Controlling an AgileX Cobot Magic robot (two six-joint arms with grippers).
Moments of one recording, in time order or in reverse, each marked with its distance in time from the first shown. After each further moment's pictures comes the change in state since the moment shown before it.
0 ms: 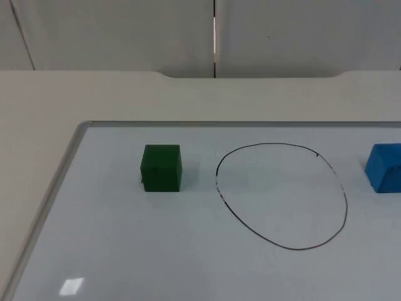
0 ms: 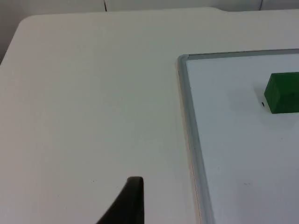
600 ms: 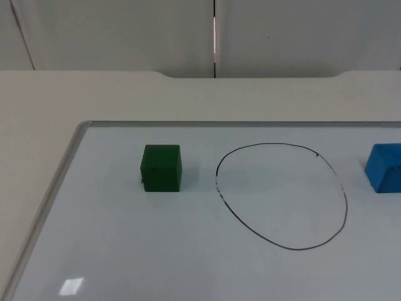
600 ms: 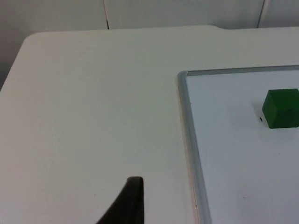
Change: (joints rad) right arm 0.000 0.000 0.000 0.000 0.000 0.000; left arm 0.000 0.019 -0.031 0.000 -0.020 0.000
